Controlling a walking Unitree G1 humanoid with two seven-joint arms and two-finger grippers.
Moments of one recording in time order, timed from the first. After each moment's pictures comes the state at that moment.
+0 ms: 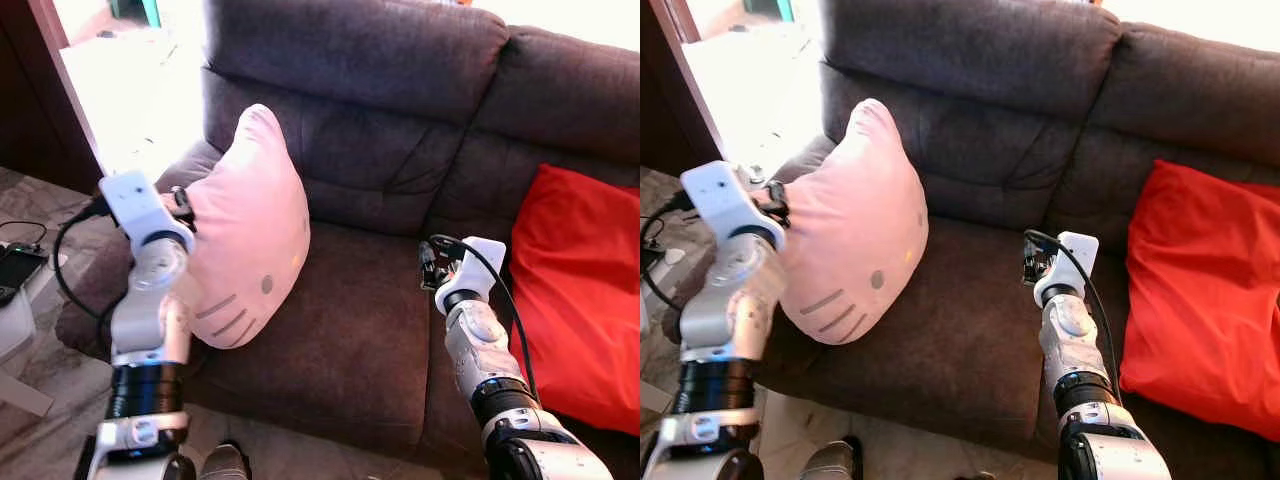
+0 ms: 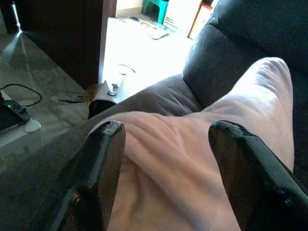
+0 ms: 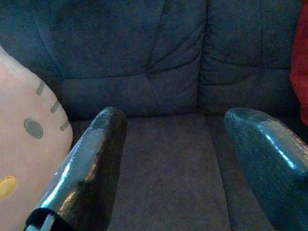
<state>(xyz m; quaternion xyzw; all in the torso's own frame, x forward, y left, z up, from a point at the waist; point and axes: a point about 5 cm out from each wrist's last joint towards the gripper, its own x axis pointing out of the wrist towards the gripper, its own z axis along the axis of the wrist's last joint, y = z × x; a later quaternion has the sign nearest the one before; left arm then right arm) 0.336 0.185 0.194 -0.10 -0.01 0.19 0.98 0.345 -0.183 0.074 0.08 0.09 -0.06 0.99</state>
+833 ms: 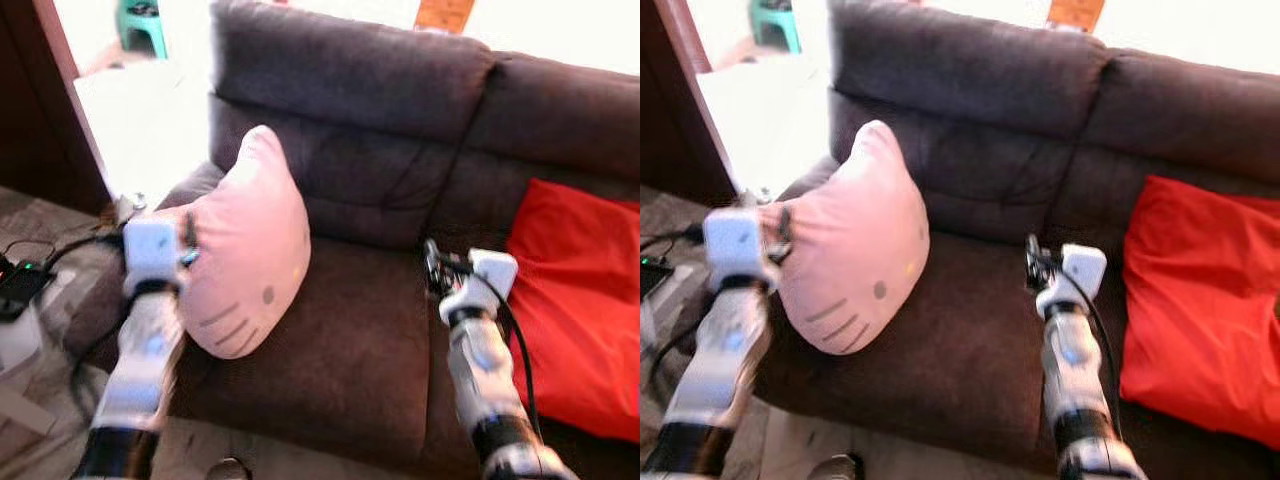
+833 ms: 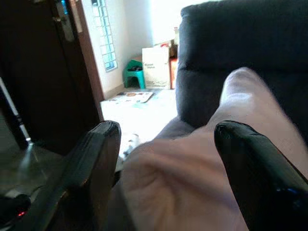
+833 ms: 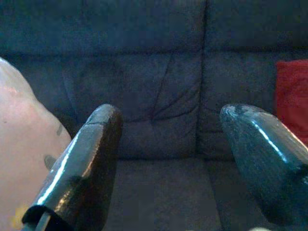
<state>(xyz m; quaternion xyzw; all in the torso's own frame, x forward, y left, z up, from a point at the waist) 0.298 0.203 0.151 0.12 -0.10 0.12 0.98 0.314 -0.183 0.068 0.05 -0.01 -0.04 1.00</state>
